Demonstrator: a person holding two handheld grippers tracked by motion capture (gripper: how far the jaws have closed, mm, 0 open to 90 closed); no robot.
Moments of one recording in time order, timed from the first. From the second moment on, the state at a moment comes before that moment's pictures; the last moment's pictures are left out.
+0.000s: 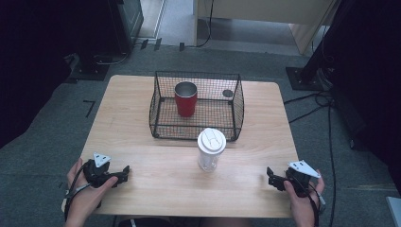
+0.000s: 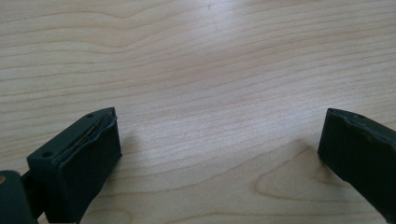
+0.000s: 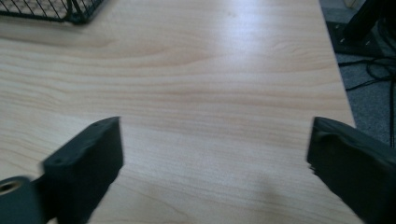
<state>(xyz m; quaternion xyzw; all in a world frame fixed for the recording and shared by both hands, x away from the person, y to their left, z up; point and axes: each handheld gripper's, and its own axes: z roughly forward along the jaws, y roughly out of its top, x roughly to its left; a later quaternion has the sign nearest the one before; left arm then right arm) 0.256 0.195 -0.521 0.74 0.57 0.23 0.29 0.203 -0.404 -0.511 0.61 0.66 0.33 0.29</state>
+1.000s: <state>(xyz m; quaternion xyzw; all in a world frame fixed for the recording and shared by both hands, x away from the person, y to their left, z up) 0.257 0.194 -0.521 0.74 0.57 0.23 0.29 0.188 -0.336 -0.458 0.56 0.68 0.39 0.28</state>
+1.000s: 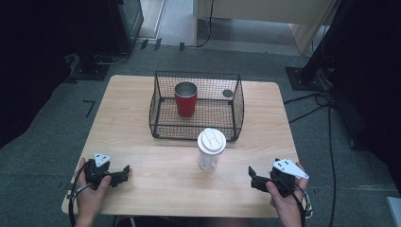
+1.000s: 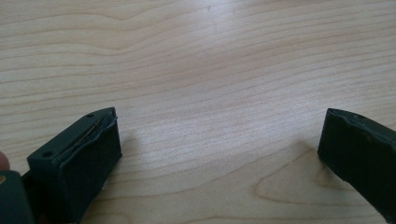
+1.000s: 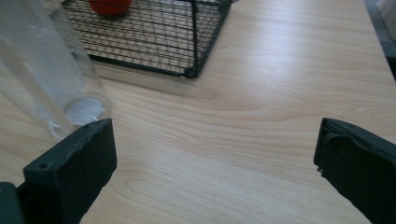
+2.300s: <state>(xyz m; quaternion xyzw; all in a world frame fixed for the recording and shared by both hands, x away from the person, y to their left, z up) 0.257 0.195 -0.521 0.73 0.57 0.23 0.29 0.191 -0.232 -0.449 0.50 0.68 0.45 0.30</state>
